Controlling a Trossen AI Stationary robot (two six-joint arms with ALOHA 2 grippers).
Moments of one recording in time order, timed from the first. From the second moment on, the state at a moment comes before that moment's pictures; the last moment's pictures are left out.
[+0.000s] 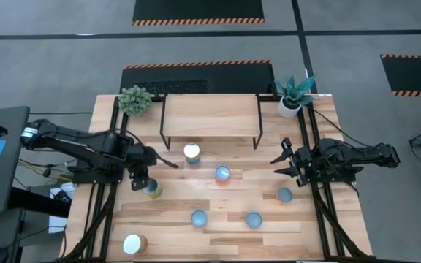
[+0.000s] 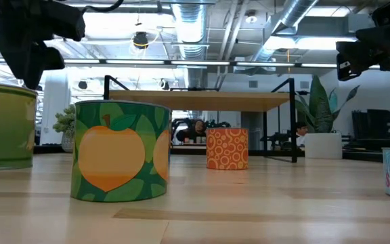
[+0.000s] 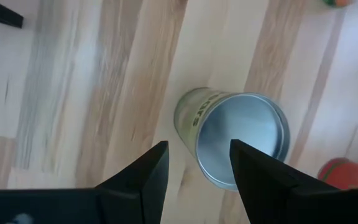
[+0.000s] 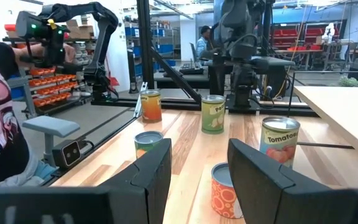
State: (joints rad) left arm -0.17 1.03 0.83 -1.08 0.10 -0.46; right arm 0.04 0.01 0.00 0.05 -0.21 0.04
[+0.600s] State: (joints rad) left arm -0.30 1.11 0.83 -1.07 -0.04 -0.63; right arm 0.04 0.01 0.00 0.05 -0.21 0.04
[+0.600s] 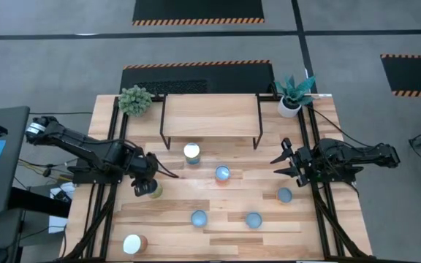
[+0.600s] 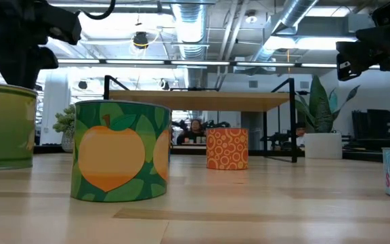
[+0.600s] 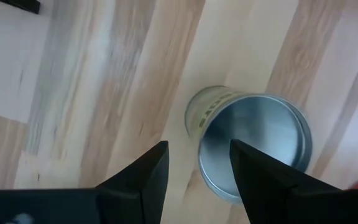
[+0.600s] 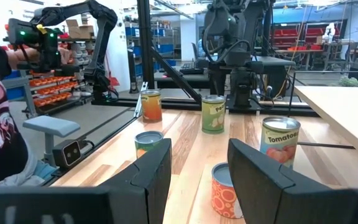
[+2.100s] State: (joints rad) left arm -0.31 1.16 0.83 -1.08 -0.07 -0.61; right arm 0.04 0.01 0.00 0.05 -0.21 0.04
